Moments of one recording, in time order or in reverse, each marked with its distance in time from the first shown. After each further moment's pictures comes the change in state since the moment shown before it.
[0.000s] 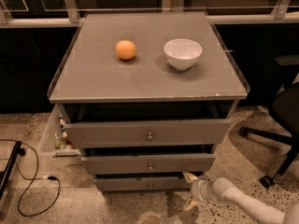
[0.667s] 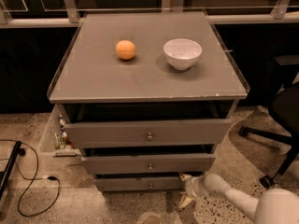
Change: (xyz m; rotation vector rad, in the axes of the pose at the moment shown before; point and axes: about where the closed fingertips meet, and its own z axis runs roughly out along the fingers) arm 0.019 -0.006 0.050 -0.039 0.017 0.022
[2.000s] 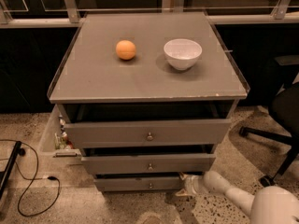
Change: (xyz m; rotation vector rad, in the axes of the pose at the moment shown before) arm 0.006 -0.002 0.010 -0.020 0.007 0.010
